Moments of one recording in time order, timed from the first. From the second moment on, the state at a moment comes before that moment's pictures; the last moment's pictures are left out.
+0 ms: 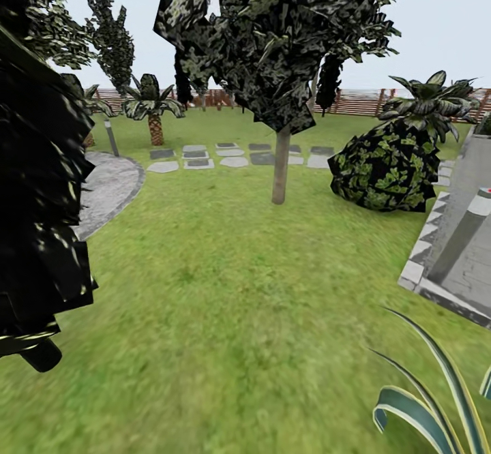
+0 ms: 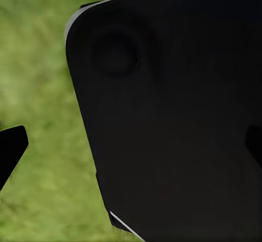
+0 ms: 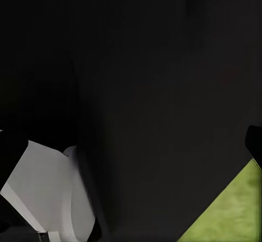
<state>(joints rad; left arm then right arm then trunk) -0.01 0.04 -0.05 0.00 -0.15 -0.25 -0.07 0.01 0.10 -0.07 0.03 -0.04 -0.10 0.00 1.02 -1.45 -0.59</state>
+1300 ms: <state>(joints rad) -0.01 0.04 -0.05 0.00 -0.15 -0.25 -0.07 0.01 0.10 -0.07 0.03 -0.04 -0.10 0.00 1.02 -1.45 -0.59</state>
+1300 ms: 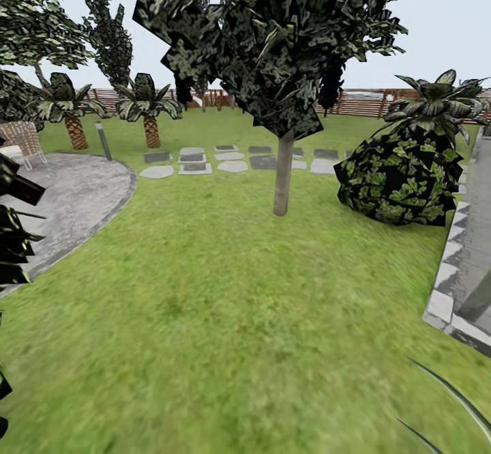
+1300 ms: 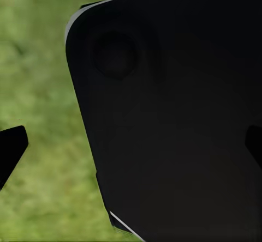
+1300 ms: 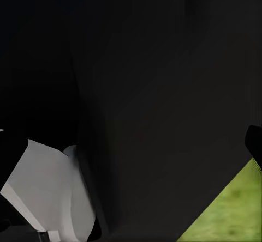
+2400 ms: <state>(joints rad) -0.01 0.04 -0.05 0.00 -0.15 -0.25 -0.07 0.01 0.10 -0.07 0.03 -0.04 -0.10 0.00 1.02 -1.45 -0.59</state>
